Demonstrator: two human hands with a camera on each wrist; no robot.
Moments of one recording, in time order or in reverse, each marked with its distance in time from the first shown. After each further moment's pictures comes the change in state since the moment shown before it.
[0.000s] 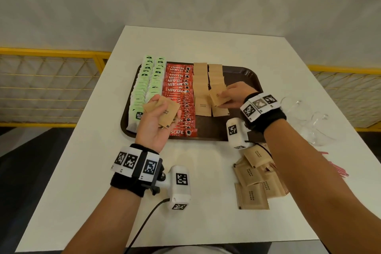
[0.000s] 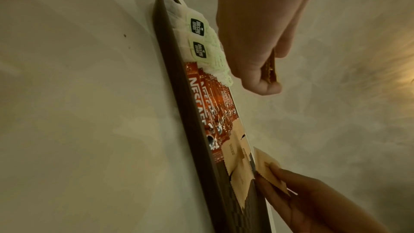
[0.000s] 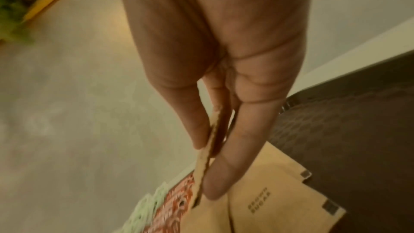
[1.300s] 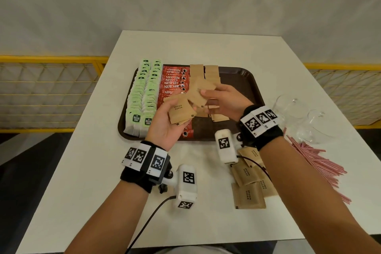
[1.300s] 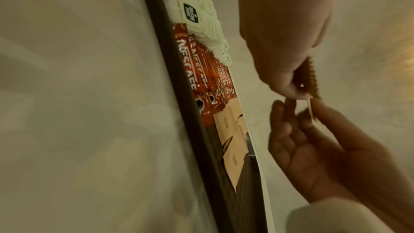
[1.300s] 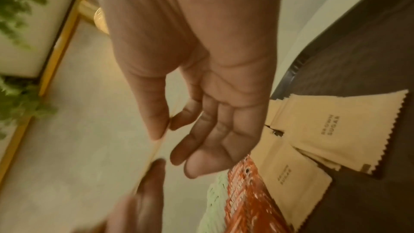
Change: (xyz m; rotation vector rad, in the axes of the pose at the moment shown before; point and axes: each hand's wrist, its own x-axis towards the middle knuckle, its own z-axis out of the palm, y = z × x) left_hand -0.002 -0.017 0.027 0.042 -0.188 -0.101; right_hand -0.048 0.008 0.013 0.364 -0.387 -0.278
